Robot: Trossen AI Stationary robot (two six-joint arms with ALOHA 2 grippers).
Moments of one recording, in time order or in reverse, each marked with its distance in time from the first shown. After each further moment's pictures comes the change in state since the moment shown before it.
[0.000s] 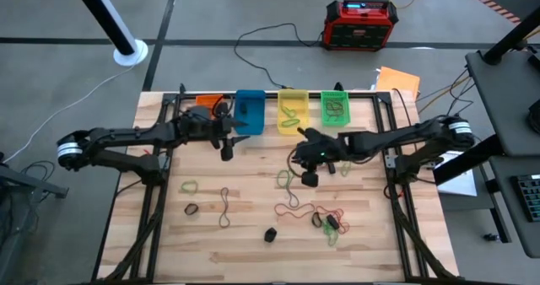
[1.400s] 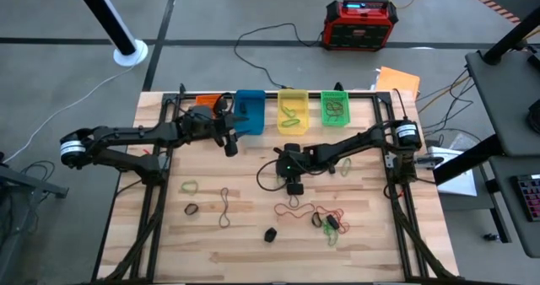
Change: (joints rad) left arm 0.002 0.039 0.008 0.059 -0.105 -0.003; right arm -0.014 0.491 0.127 0.062 -0.013 -0.166
